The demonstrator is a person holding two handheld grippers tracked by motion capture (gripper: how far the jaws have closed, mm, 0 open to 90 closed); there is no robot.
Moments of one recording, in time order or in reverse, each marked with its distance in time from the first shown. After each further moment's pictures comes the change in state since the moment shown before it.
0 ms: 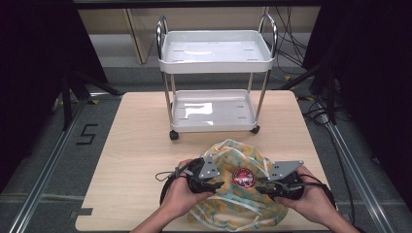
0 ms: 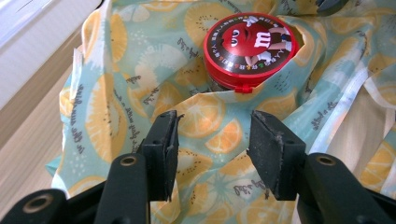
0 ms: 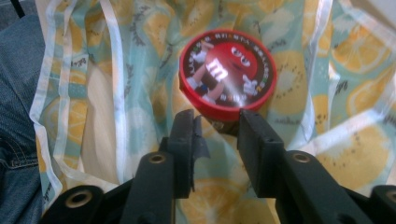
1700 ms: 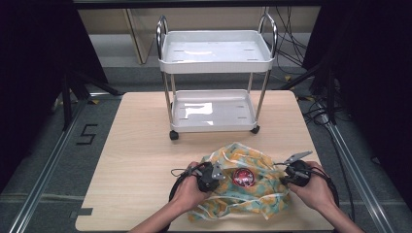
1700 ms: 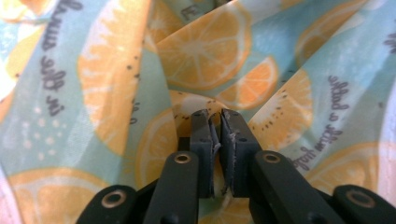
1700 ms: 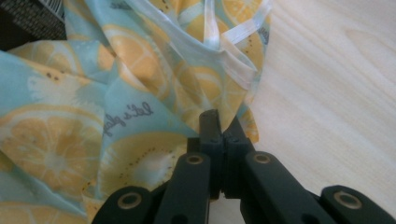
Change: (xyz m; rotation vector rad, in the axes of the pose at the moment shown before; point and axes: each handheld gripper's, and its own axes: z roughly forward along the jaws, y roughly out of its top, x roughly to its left) left arm 0.012 -0.021 0.054 0.256 -0.033 0.069; right arm -0.053 -0.053 0.016 0.289 -0.229 0.455
